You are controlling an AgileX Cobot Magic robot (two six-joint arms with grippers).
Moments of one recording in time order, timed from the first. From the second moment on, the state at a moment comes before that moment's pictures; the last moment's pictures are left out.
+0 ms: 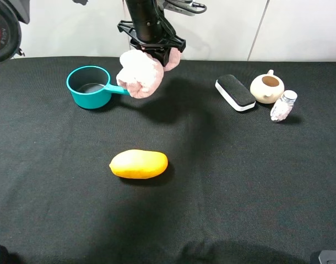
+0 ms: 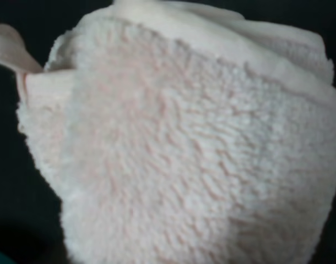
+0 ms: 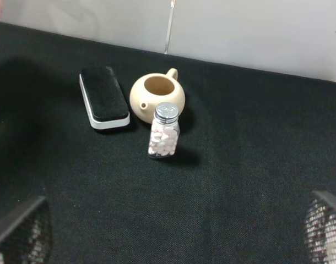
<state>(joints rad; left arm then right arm) -0.57 2.37 -2.16 0.02 1.01 -0.11 0.09 -0.01 -0.54 0.02 1.05 -0.12</state>
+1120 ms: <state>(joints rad) -0.65 2.37 -2.16 0.01 1.04 -0.13 0.09 -0.01 -0.54 0.02 1.05 -0.12</state>
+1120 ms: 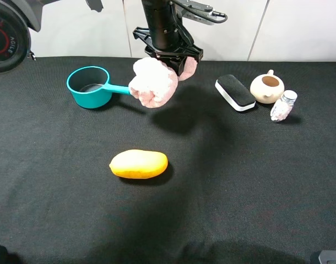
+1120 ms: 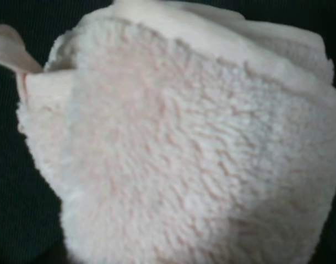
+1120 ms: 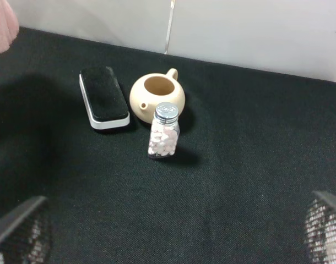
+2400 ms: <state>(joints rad) -0.65 2.48 -2.17 0.01 1.04 -0.14 0.09 -0.01 -0.54 0.02 1.05 -0.12</state>
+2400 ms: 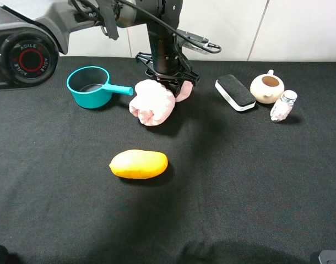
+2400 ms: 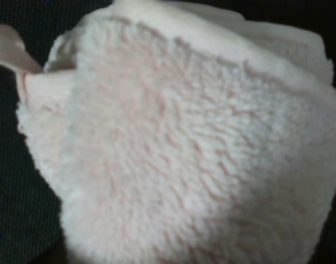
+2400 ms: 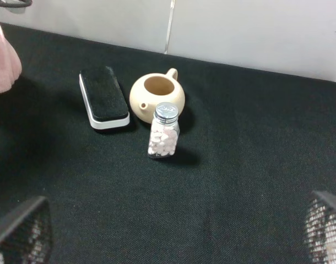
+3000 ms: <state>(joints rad) -0.65 2.51 -2.17 0.01 1.04 -0.14 0.09 -0.01 -0.54 0.02 1.05 -0.12</state>
